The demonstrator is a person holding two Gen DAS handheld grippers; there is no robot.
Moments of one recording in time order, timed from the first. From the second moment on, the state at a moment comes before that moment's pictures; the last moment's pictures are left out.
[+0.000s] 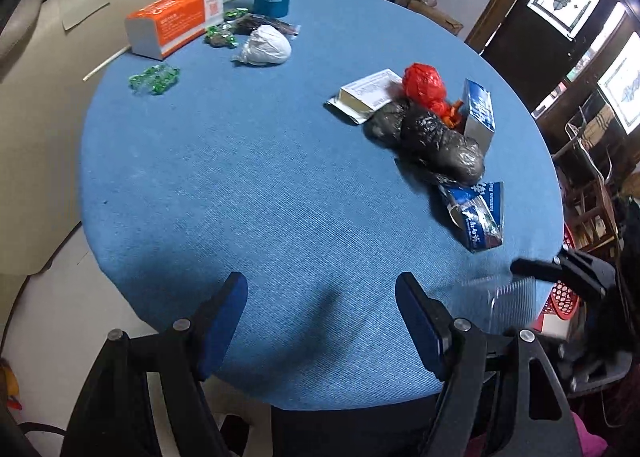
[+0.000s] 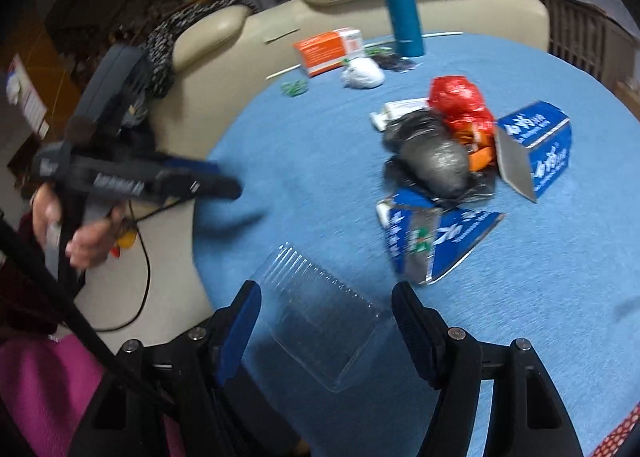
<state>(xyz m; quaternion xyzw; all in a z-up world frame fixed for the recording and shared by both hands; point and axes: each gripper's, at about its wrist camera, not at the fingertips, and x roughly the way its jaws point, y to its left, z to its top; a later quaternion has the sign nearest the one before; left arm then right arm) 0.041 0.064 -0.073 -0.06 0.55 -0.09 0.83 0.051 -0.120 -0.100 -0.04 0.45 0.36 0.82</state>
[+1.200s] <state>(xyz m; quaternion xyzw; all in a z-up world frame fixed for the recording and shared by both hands) 0.040 0.061 -0.076 -0.06 0.55 -0.09 0.82 0.004 -0.109 -0.096 -0.07 0.43 0.38 0.82</state>
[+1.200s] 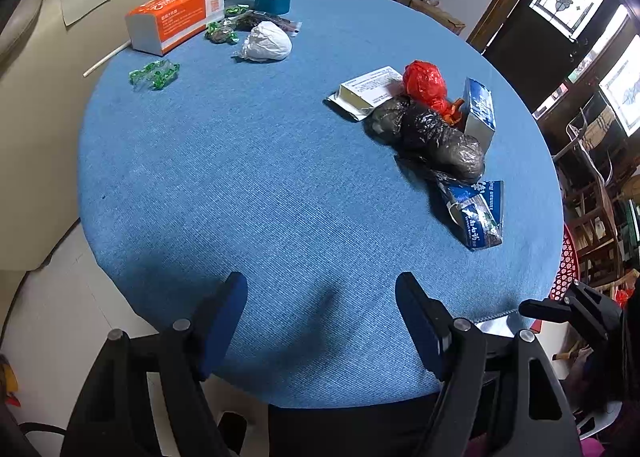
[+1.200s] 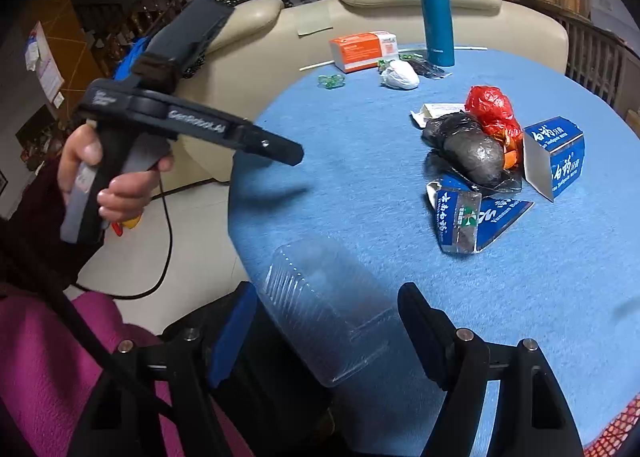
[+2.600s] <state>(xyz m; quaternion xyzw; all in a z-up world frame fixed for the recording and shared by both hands) -0.053 -0.019 -0.100 0.12 0.51 -0.27 0.81 0.020 -0.118 -0.110 -0.05 0.43 0.35 0.83</state>
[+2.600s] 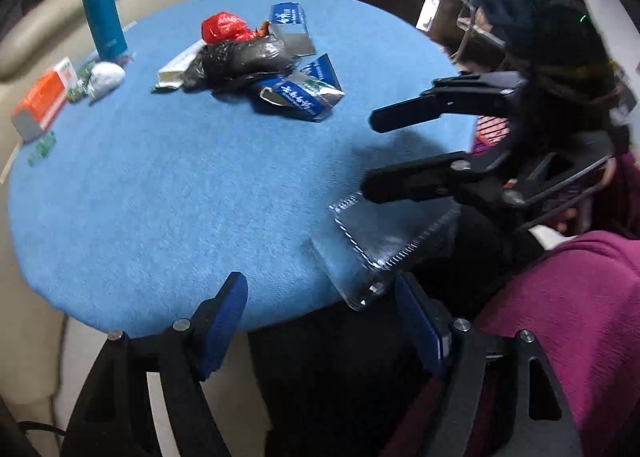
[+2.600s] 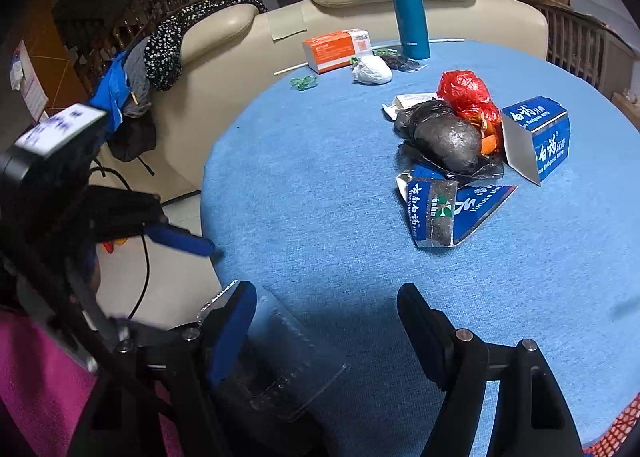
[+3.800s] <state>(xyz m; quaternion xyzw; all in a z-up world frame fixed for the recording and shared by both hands) 0.008 -0.057 -0.072 0.03 0.55 -0.23 0.80 0.094 -0.218 -0.105 0.14 0.42 0.19 0.87</state>
